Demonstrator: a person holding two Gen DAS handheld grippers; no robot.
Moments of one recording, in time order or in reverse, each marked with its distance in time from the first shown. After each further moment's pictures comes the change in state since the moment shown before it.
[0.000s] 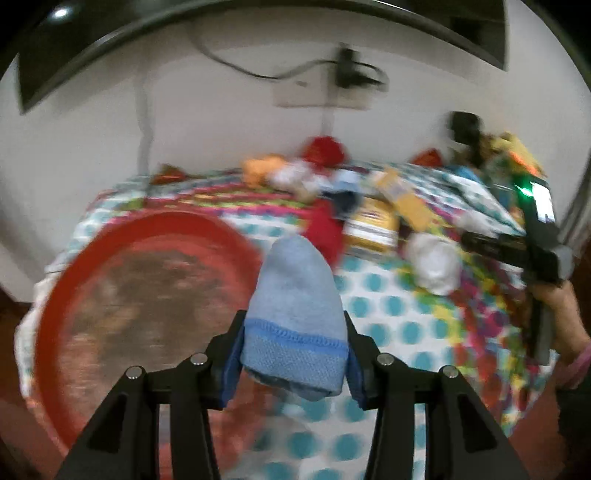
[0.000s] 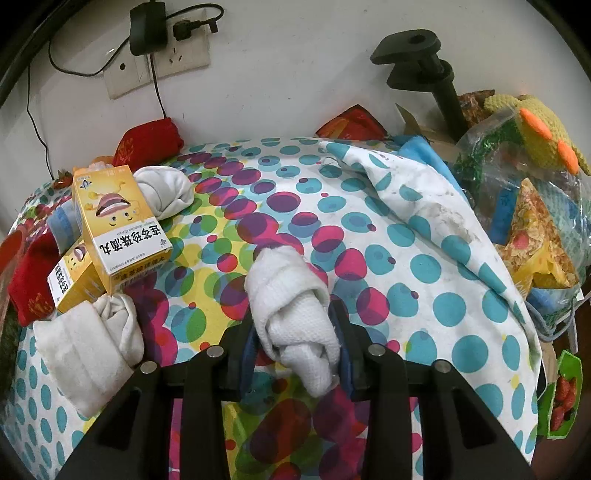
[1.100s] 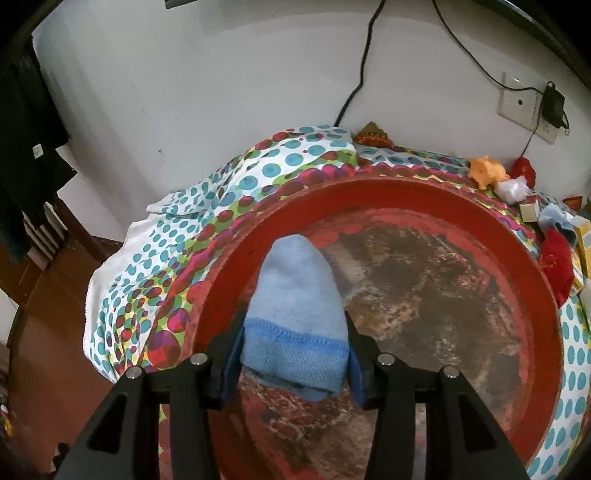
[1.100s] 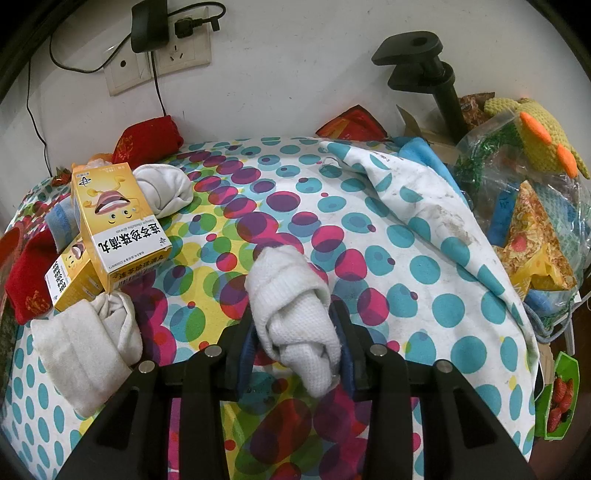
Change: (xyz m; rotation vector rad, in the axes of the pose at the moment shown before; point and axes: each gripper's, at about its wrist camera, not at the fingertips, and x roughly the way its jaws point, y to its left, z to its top) left arm 0.032 0.227 -0.020 -0.214 0.096 0.295; right arm 0.001 0.003 0.000 0.013 0.002 -0.028
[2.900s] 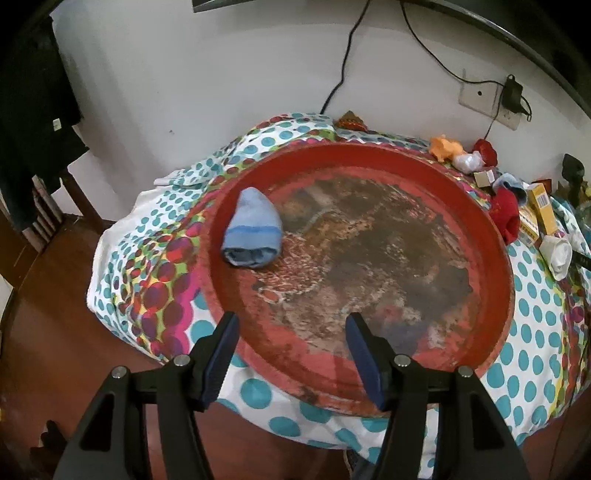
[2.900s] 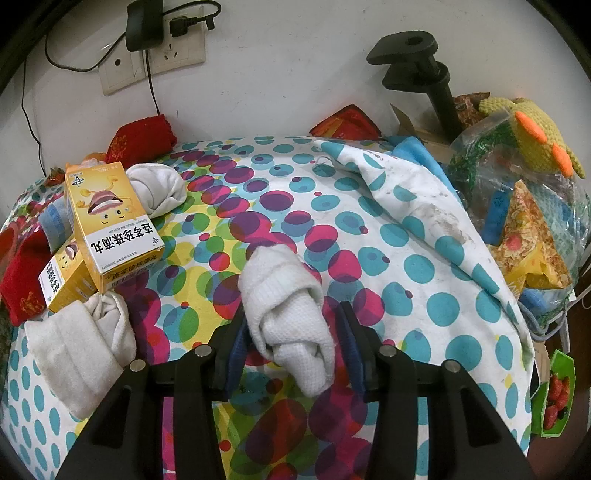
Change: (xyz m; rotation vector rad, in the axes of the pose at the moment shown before) left arm -0.085 -0.007 -0.080 -0.034 0.015 -0.048; right arm 0.001 0.003 0.000 0.017 0.003 -0.049
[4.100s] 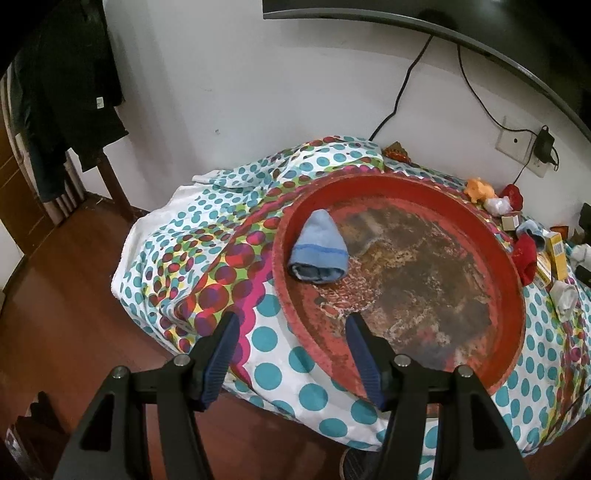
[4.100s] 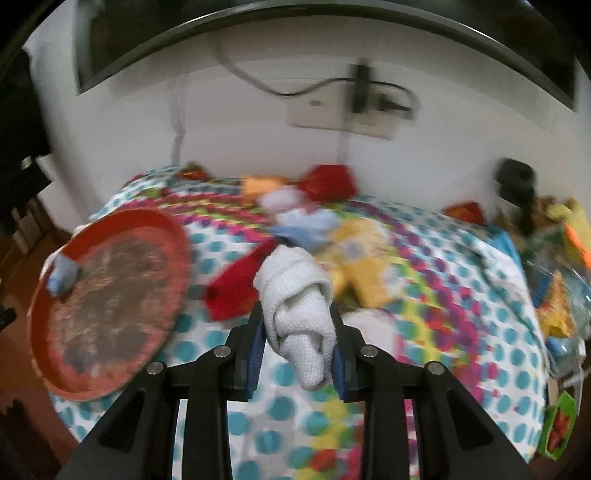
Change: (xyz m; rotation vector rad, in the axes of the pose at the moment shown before) left arm -0.025 0.051 0.002 -0.134 -0.049 0.048; right arm -0.131 0.138 -0.017 -0.223 -0.101 0.204
